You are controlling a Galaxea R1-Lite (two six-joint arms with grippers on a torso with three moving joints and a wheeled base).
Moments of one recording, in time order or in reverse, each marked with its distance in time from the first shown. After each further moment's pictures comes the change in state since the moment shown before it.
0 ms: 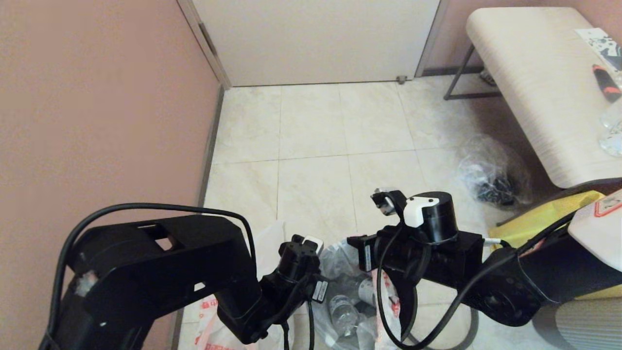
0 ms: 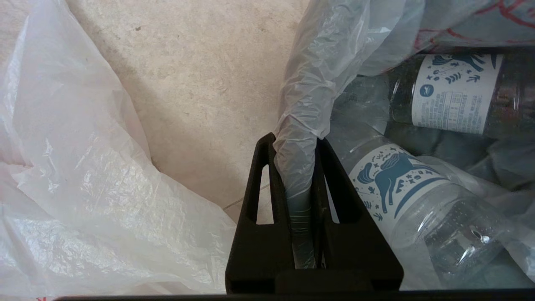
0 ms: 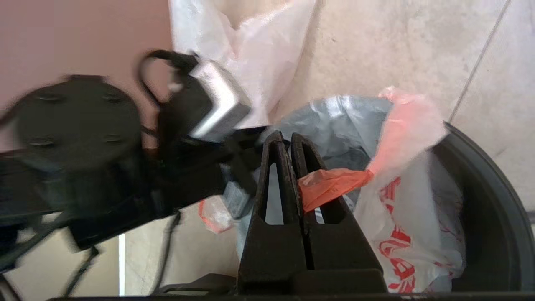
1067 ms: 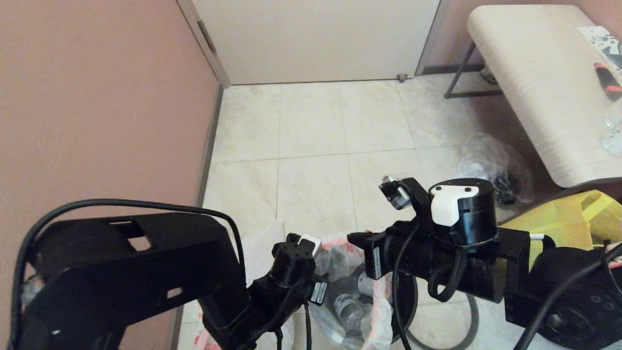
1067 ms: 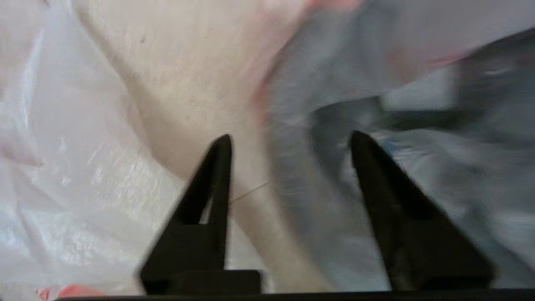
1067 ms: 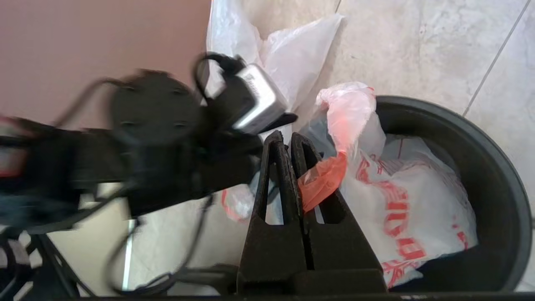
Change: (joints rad) left arm -0.049 -0.149 0.120 -0.081 0.009 -0.007; right arm 0.080 -0.198 0.042 0.119 -0.049 -0.034
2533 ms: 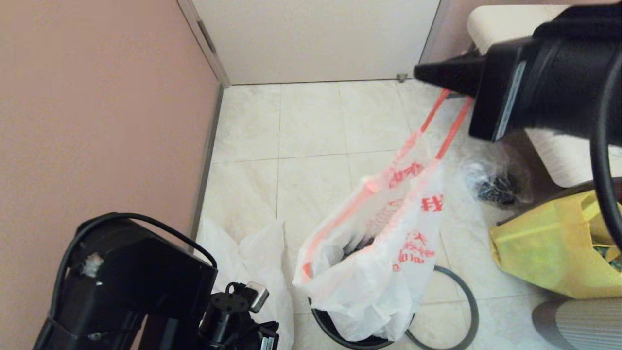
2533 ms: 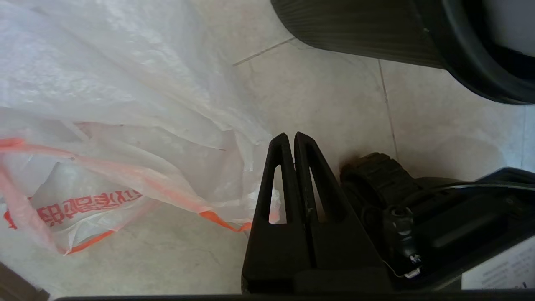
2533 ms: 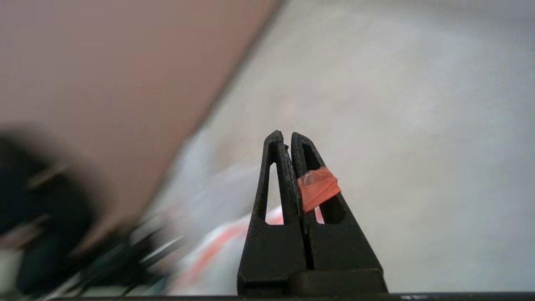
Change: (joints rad) left arm 0.160 0.130 0.577 -0.560 -0.247 -0.109; right arm 0.126 -0.374 -0.478 0.443 -0.320 -0.350
